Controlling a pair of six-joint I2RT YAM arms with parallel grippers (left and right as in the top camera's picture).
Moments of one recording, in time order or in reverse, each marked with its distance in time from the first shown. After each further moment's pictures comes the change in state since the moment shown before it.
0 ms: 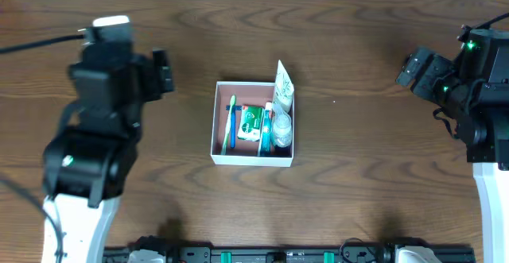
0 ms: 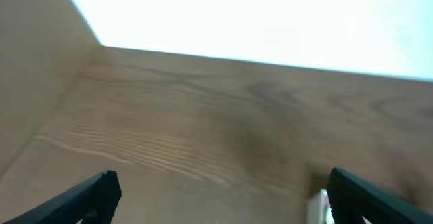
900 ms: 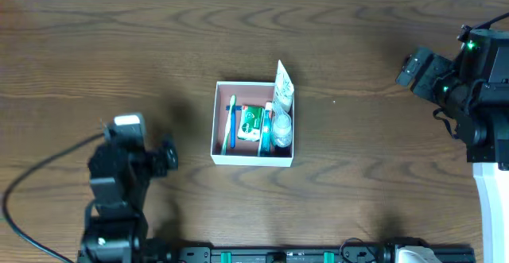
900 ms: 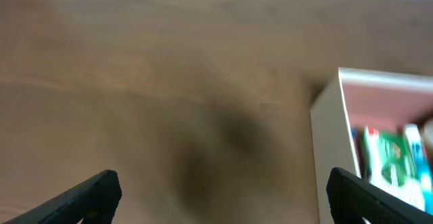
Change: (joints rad) left arm 0.220 -0.575 -0.897 0.303 0.395 0.099; right arm 0.000 0.000 0.000 0.000 0.000 0.000
